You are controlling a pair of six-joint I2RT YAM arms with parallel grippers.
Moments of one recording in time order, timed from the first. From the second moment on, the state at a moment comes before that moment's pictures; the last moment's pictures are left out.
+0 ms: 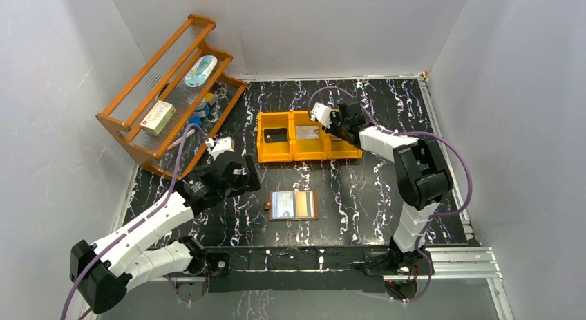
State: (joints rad) left arm -0.74 0.96 0.79 -0.72 -0.35 -0.80; right arm 0.40 1.86 1.16 -0.03 0.01 -0.89
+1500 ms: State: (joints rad) left arm -0.74 0.89 0.76 -0.79 -0.48 -0.94; right arm 1.09 1.76 1.18 -0.54 0.15 0.79
